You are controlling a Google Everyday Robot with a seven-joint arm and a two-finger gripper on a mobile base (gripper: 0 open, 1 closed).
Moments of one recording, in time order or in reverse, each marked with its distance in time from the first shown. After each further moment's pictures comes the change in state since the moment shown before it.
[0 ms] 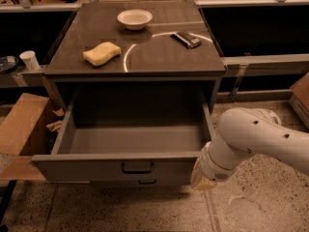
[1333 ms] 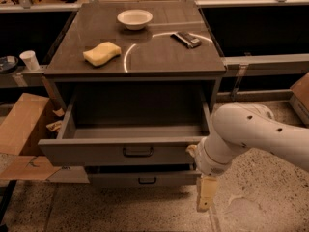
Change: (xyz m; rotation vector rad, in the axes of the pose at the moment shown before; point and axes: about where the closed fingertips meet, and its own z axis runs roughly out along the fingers) arm -0.009 -0.013 0.002 0.004 -0.010 -0.044
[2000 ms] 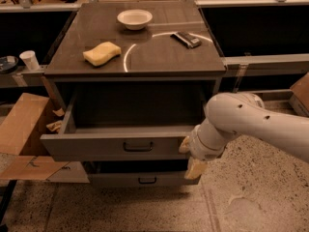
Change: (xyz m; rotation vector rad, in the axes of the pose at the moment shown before) arm -0.013 -0.048 0.000 0.067 -0.001 -0.094
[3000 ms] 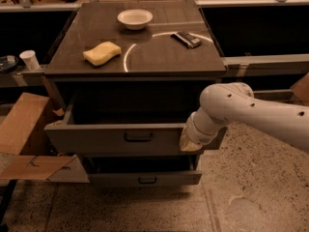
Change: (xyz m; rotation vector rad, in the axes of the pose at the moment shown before) arm 0.016 -0.067 0.010 0.088 0.039 -0.002
